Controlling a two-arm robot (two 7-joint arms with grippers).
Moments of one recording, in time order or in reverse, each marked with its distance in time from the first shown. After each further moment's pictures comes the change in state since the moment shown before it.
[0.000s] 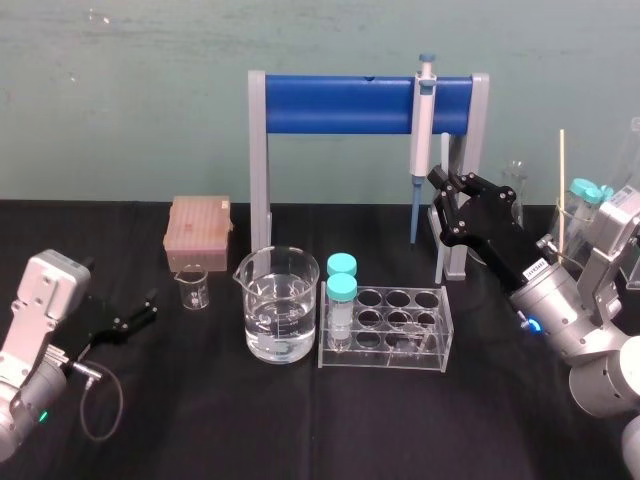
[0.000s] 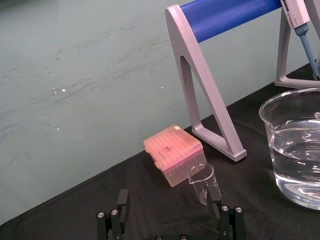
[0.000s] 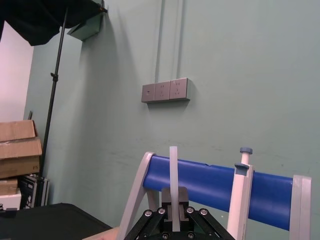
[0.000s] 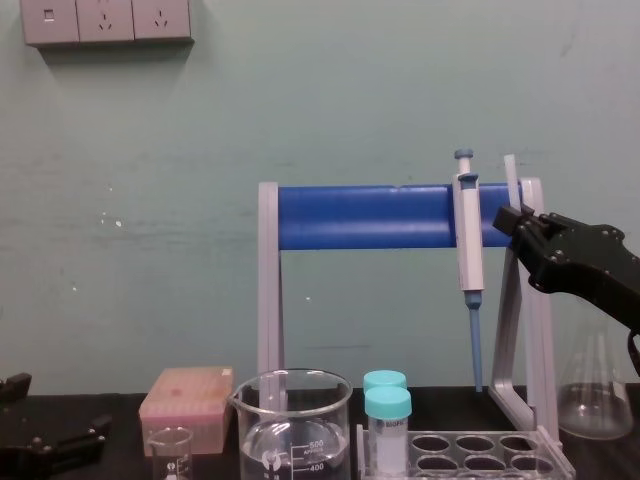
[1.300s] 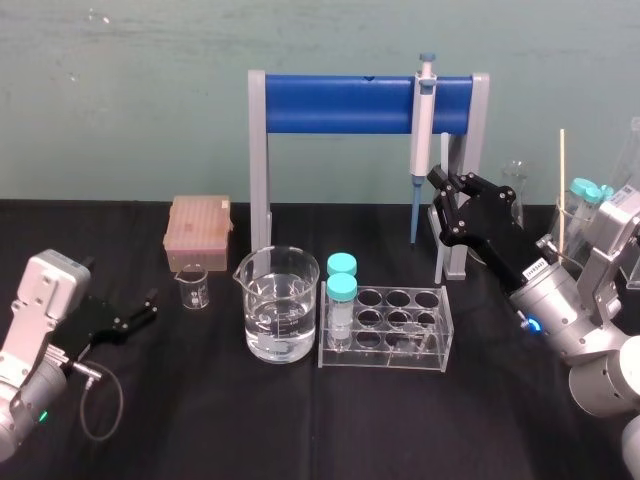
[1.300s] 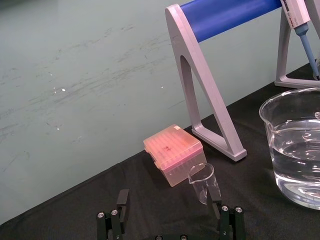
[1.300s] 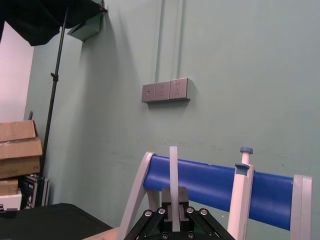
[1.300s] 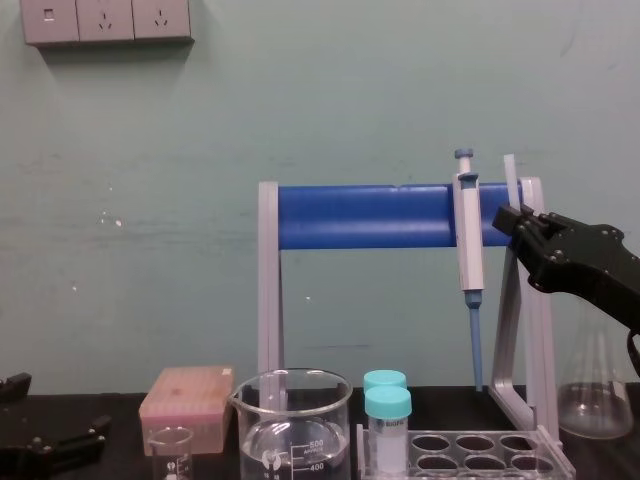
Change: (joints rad) left arm 0.000 0.000 0.000 0.000 0.000 0.000 0.000; right arm 0.001 0.000 -0.001 0.000 0.002 0.001 0.001
